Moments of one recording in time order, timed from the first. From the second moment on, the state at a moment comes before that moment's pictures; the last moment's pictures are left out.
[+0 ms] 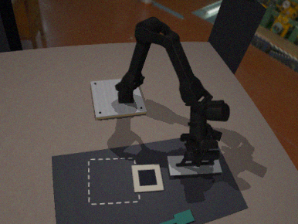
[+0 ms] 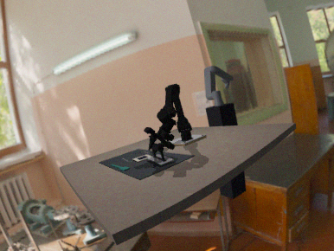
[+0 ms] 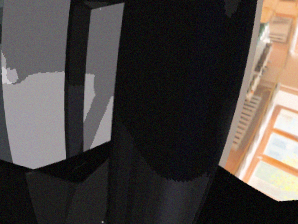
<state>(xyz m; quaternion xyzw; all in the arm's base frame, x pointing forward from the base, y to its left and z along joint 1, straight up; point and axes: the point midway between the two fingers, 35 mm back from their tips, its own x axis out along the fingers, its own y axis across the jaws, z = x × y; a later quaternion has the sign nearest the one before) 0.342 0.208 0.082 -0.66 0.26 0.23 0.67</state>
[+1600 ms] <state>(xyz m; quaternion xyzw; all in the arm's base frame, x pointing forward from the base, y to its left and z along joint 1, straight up) 0.375 0.182 0.078 -0.63 0.23 0.24 0.70</state>
